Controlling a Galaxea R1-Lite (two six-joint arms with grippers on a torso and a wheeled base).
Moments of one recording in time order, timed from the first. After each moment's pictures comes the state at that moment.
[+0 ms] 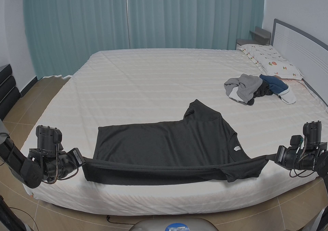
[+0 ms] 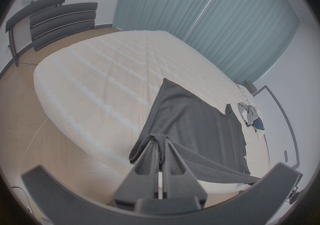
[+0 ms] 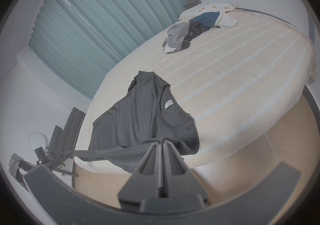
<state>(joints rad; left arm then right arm) -0.11 1.78 -0.39 -0.67 0.02 -0.65 -0.03 1.66 -0.34 -0.65 0.28 0.45</state>
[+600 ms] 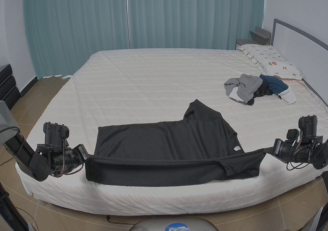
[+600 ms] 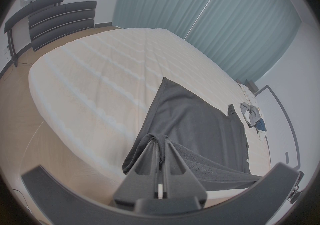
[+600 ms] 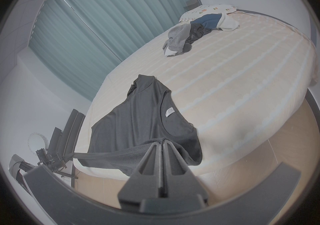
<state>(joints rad) -0.10 1.91 -0.51 -0.67 0.02 -0.66 -0.03 1.79 -0.47 -0.65 0.28 0.45</state>
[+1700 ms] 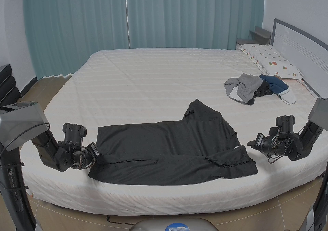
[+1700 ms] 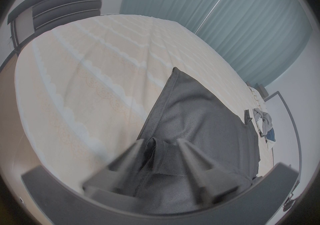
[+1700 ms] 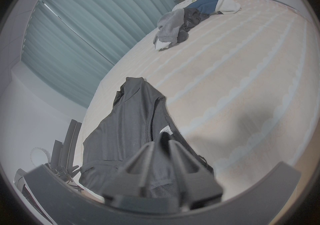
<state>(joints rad) -0.10 2.21 -0.74 -0.68 0.03 -0.74 -0.02 2.17 -0.72 -0.80 0.28 0.56</state>
